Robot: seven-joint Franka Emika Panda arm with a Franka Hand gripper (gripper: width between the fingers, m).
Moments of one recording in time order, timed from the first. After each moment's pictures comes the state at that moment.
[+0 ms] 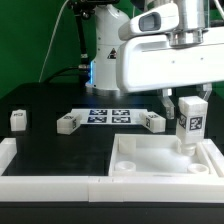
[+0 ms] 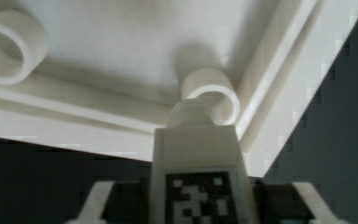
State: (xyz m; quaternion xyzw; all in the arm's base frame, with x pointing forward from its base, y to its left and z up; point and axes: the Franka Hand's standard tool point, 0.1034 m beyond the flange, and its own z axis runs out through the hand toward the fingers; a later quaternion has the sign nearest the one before) arm 0.619 0.093 0.106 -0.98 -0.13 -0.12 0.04
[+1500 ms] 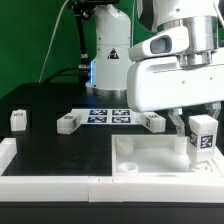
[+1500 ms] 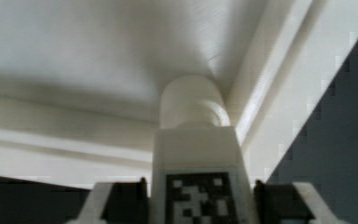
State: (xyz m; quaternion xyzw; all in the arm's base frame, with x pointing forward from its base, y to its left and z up) arm 0.617 0.110 0.078 -0.98 -0.13 -0.13 0.04
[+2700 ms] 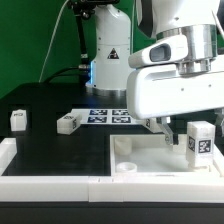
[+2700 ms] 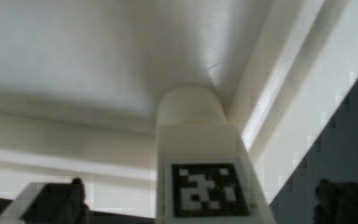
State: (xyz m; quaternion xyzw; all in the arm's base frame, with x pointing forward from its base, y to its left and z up) arm 0.616 0.110 0.068 -0.98 -0.13 -0.13 0.04
